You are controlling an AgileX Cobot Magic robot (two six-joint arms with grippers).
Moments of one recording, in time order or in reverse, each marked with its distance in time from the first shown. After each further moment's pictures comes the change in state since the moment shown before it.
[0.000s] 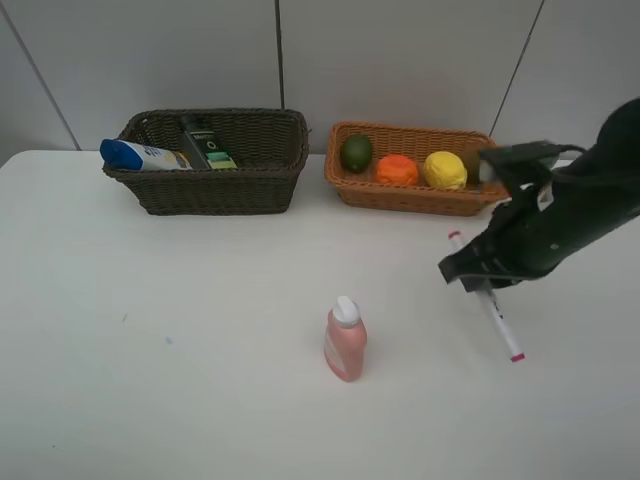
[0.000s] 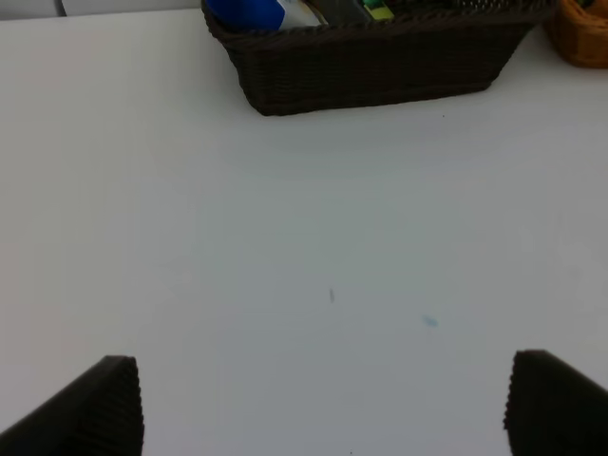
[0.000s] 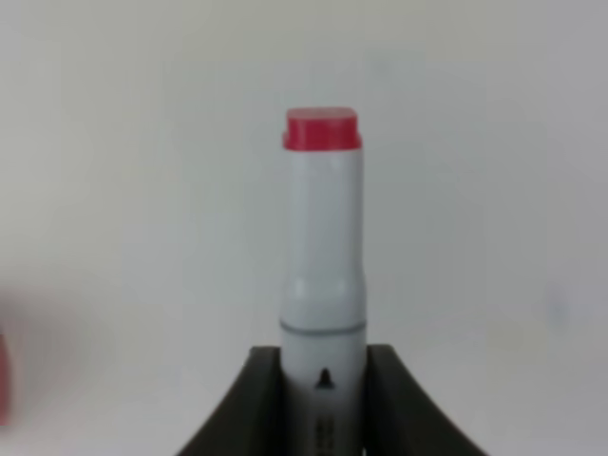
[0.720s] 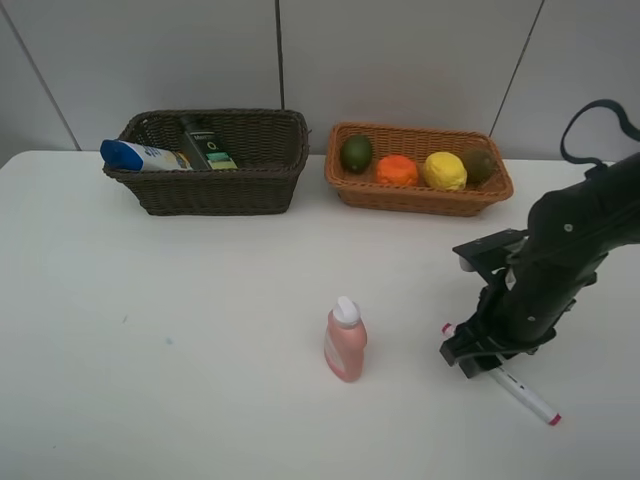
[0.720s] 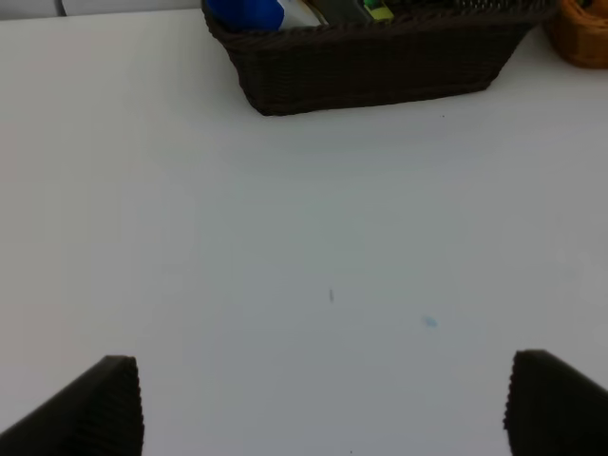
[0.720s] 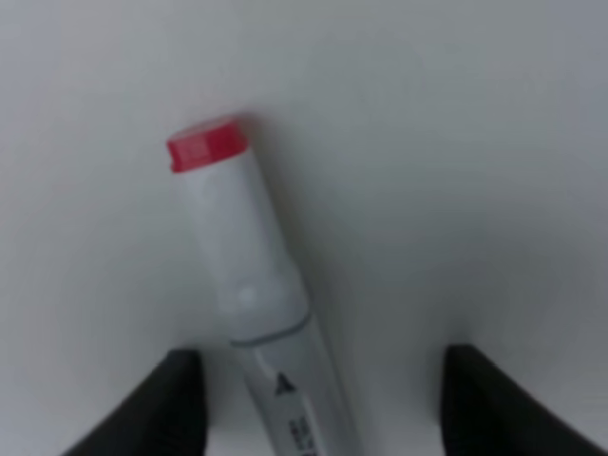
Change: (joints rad) left arm 0.000 0.000 0.000 0.000 0.002 0.000; right arm 0.004 0.348 0.108 -0.084 0.007 0.002
